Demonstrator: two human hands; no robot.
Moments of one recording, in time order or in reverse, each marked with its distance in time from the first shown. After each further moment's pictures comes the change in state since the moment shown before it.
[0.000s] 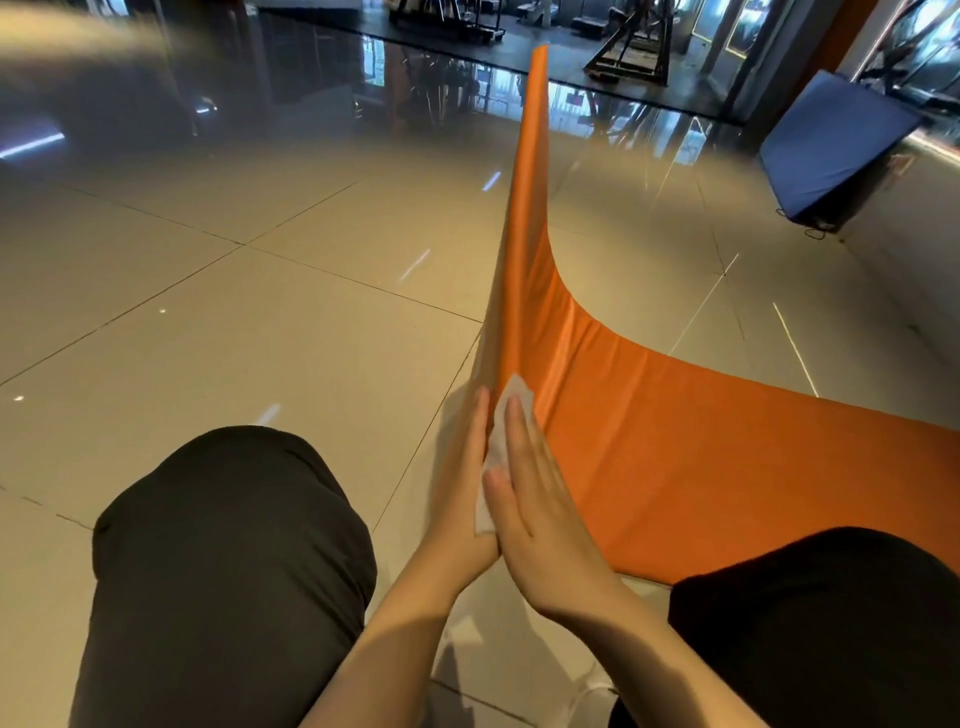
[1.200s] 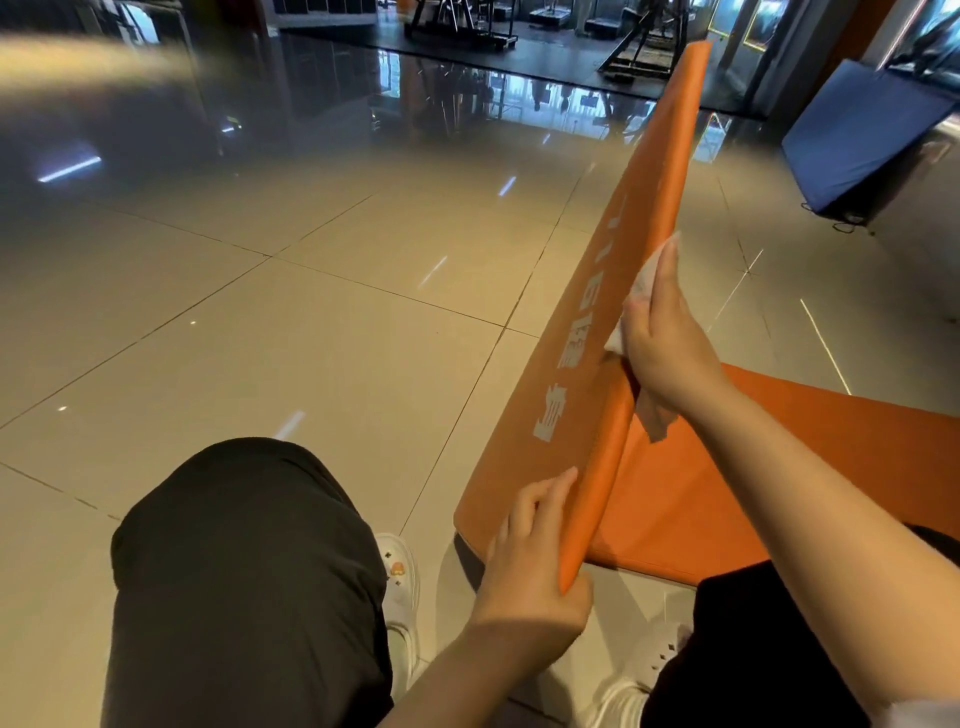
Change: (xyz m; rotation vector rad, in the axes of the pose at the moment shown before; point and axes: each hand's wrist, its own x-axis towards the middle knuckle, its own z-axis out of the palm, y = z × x) left_hand -0.059 0.010 -0.020 -0.439 -0.319 0.390; right_hand 0.102 0.033 -0.112 -0.175 0.370 0.086
